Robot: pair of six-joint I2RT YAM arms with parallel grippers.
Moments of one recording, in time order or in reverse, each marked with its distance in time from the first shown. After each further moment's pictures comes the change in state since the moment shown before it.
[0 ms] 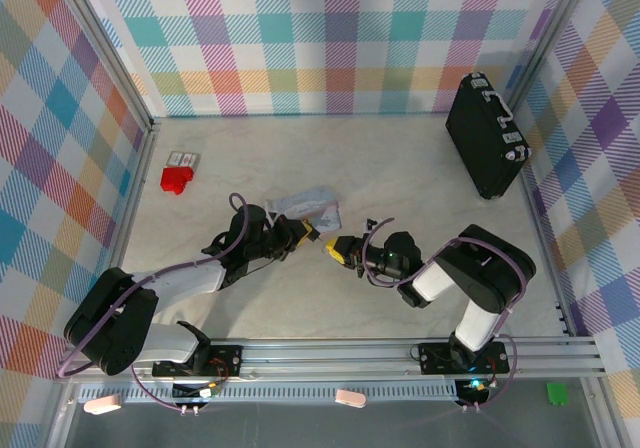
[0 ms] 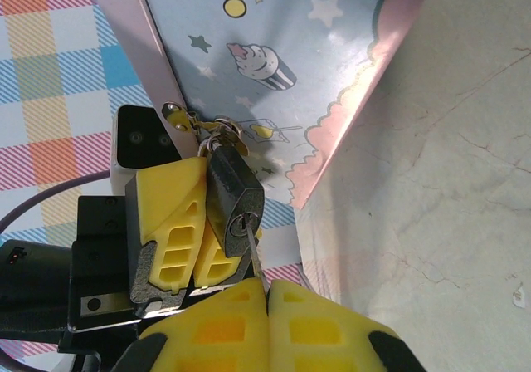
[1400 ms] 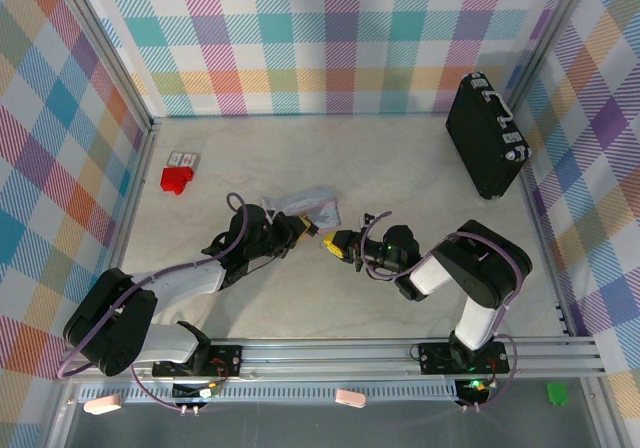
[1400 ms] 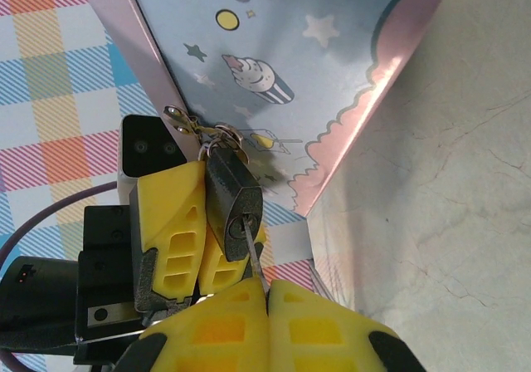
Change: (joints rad) left arm -0.010 -0.005 0.000 0.028 -0.057 -0.030; right arm -0.031 0.034 0.056 -0.003 -0.062 0.025
